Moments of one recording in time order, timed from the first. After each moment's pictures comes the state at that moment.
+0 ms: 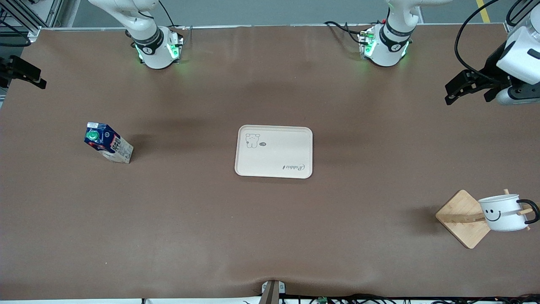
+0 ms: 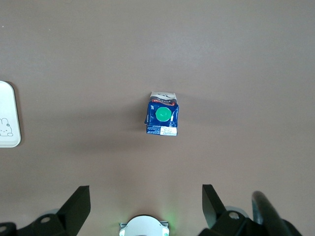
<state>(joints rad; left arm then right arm) -0.03 -0.07 -0.10 -1.60 0.01 1.55 -0.20 -0.13 -0.11 0.02 -1.61 -0.02 1.40 -0.08</state>
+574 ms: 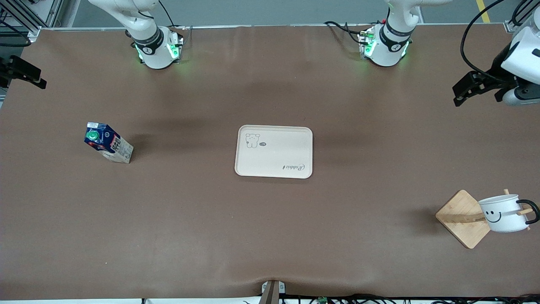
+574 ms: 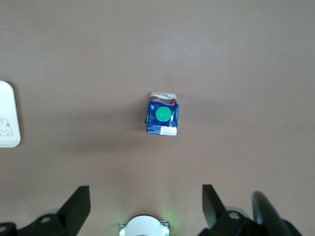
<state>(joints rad) -0.03 -0.06 -0.10 -1.57 0.10 1.55 -0.20 -0.13 -0.11 0.02 -1.61 -0.02 1.40 -0.08</state>
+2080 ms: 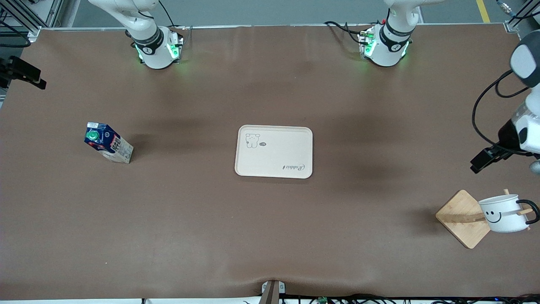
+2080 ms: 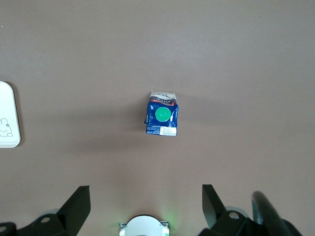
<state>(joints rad) 0.13 0.09 -0.10 -1.85 0.11 2.20 -0.47 -0.14 -0.11 0.01 -1.60 -0.02 1.40 -0.08</state>
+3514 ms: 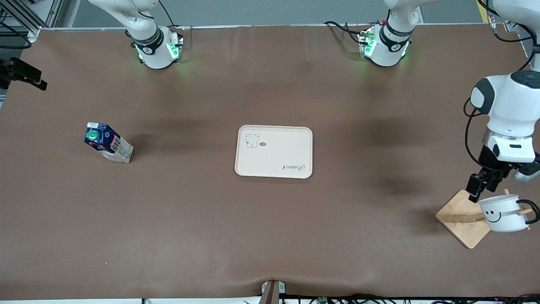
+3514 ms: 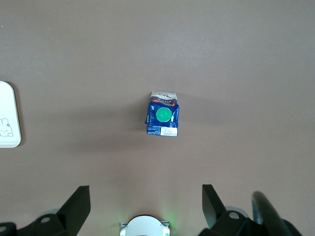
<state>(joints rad) 0.23 0.22 -0.09 -2.11 0.27 3.00 -0.61 -0.14 -0.11 0.01 -1.60 -0.02 1.40 -0.08</state>
